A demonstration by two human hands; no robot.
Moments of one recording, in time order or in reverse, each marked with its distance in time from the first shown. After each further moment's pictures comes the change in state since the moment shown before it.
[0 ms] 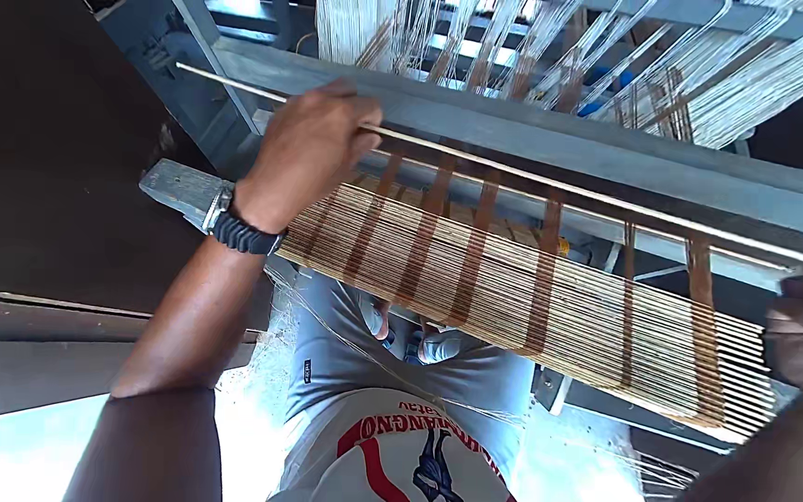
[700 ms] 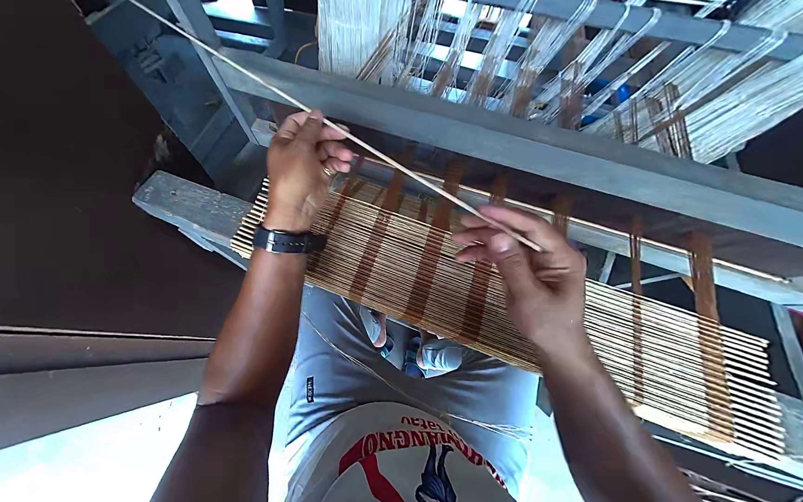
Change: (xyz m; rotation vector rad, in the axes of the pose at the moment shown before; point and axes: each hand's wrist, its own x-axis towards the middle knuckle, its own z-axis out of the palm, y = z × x) left_hand 0.009 -0.037 0.069 -1.631 0.588 -0.708; right_hand -0.013 0.131 0.206 -0.493 -0.538 -0.358
